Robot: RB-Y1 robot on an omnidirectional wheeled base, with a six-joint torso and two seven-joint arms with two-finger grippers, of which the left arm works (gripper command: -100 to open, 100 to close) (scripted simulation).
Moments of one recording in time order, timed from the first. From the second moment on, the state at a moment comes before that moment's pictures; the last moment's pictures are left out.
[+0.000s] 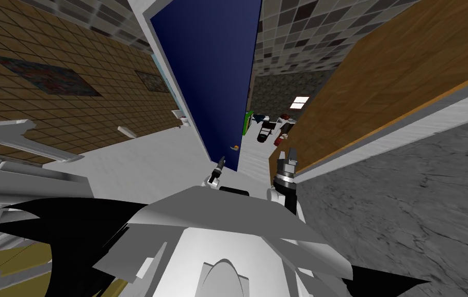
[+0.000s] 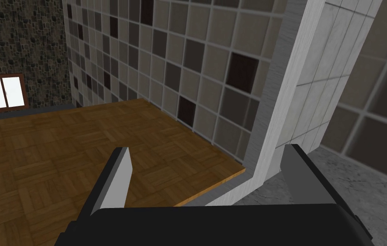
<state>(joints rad) -0.04 0.03 -0.04 -0.89 -0.18 -0.76 0.12</state>
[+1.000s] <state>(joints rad) -0.14 -0.02 -0.05 -0.67 -0.20 -0.79 0.12</state>
